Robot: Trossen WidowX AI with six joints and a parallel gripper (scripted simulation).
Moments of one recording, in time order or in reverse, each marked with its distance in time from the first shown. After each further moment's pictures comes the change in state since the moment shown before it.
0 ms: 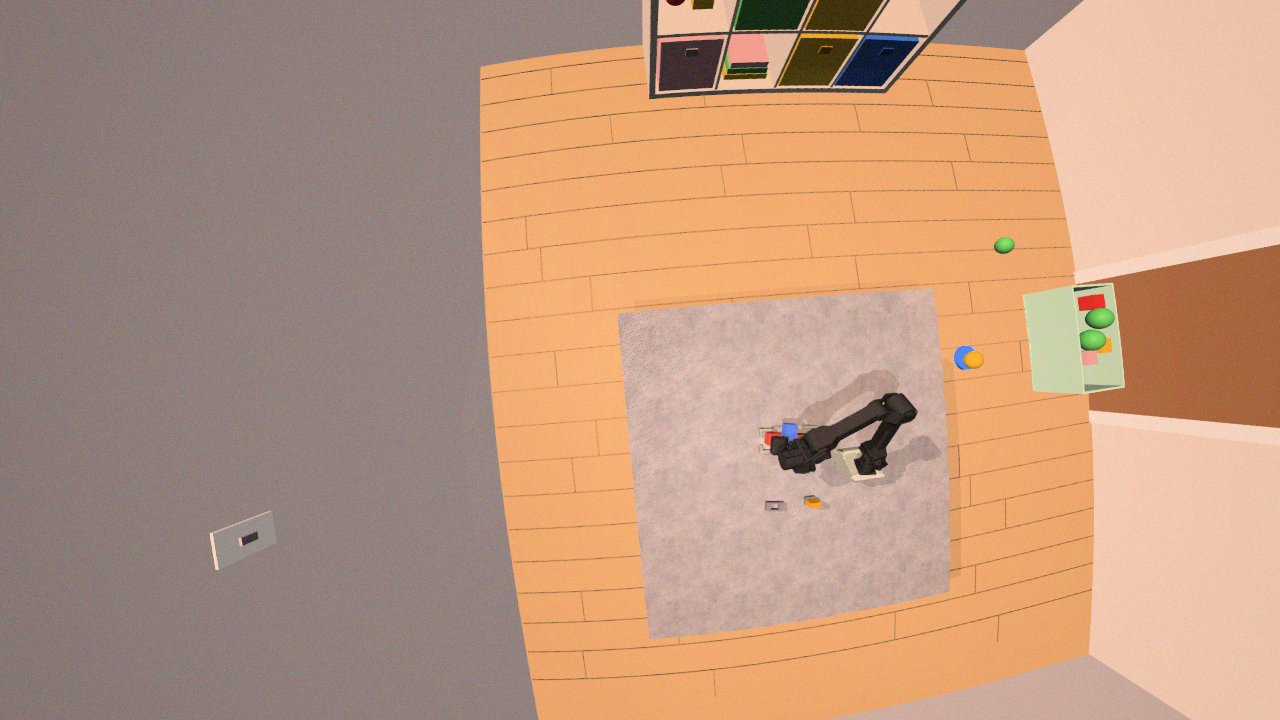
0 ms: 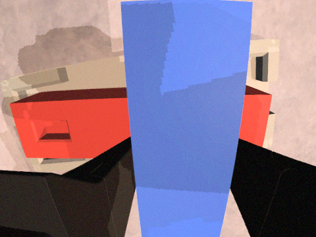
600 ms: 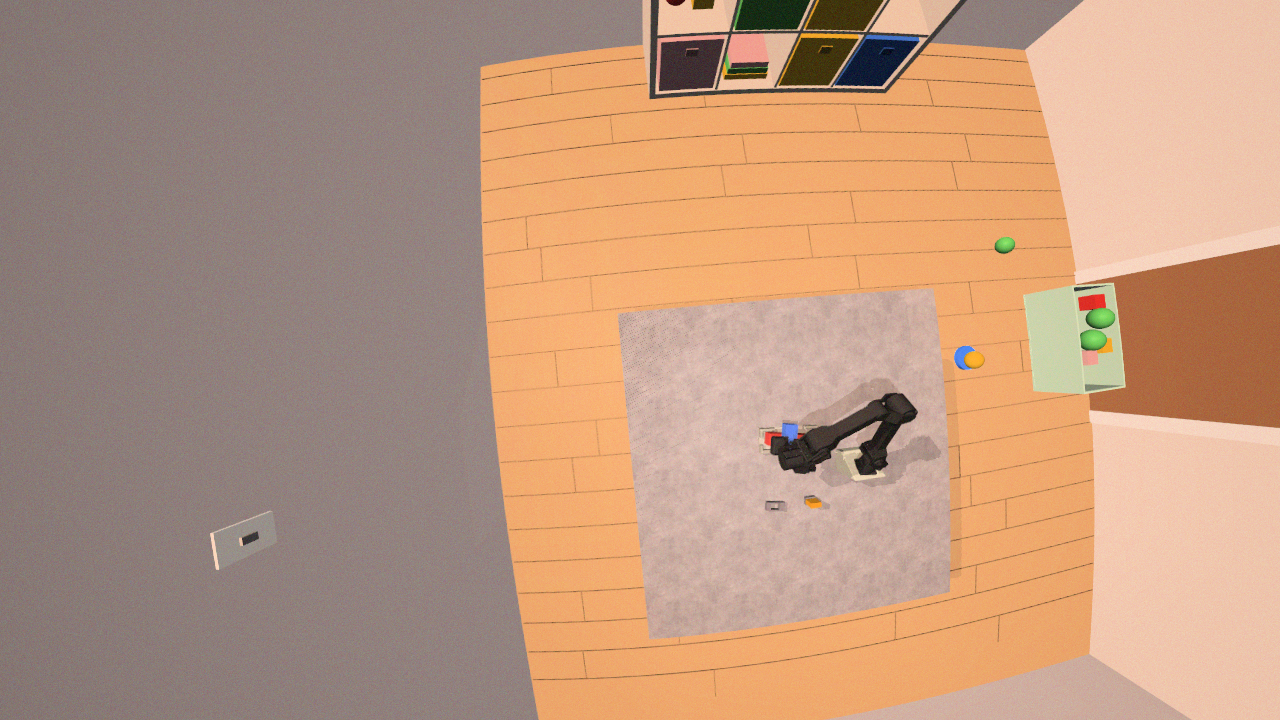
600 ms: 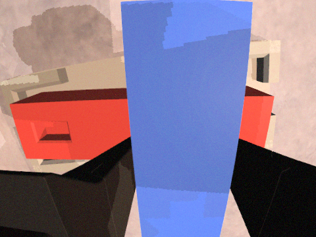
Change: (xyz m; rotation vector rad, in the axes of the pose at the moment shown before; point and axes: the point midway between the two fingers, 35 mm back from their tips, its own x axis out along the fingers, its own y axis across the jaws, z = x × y) arm 0.000 0.000 0.000 0.001 0.000 -0.001
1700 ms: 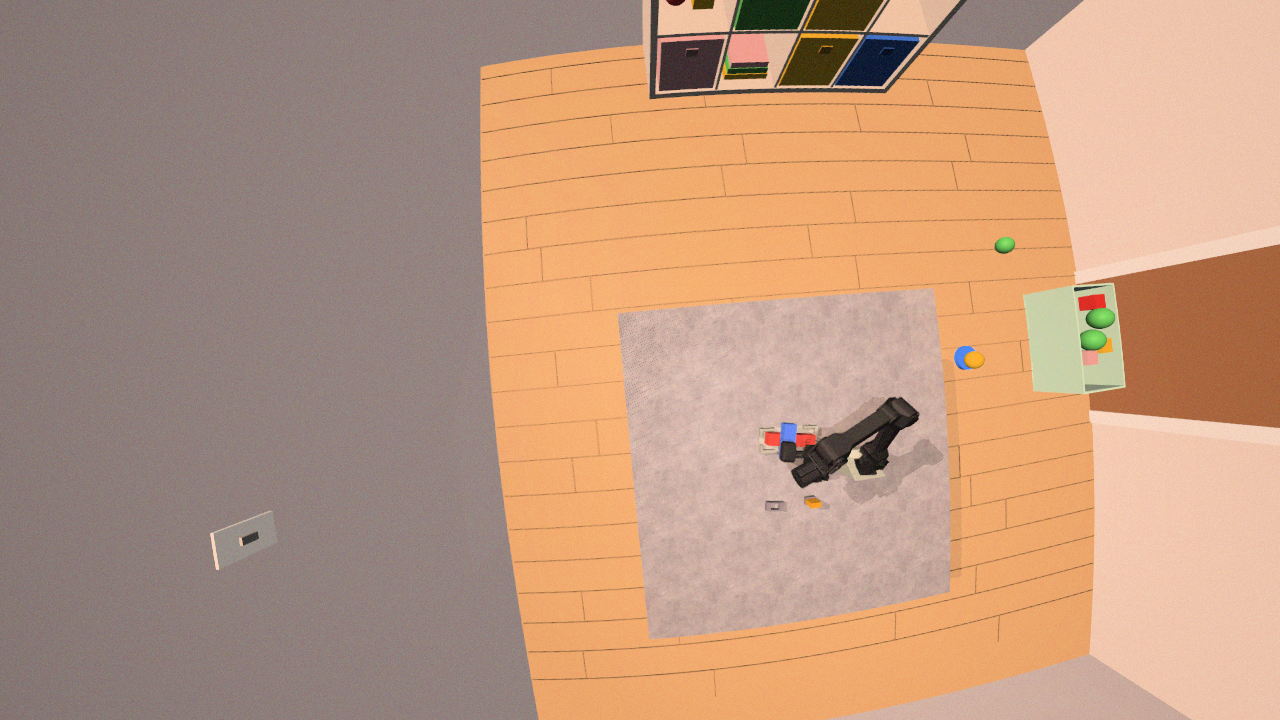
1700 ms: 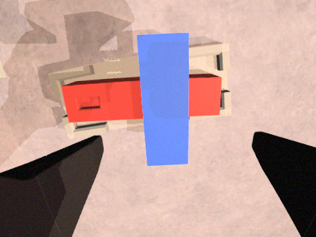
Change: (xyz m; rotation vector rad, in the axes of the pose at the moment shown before) arm -0.087 -0.004 0.002 0.018 -0.002 -0.013
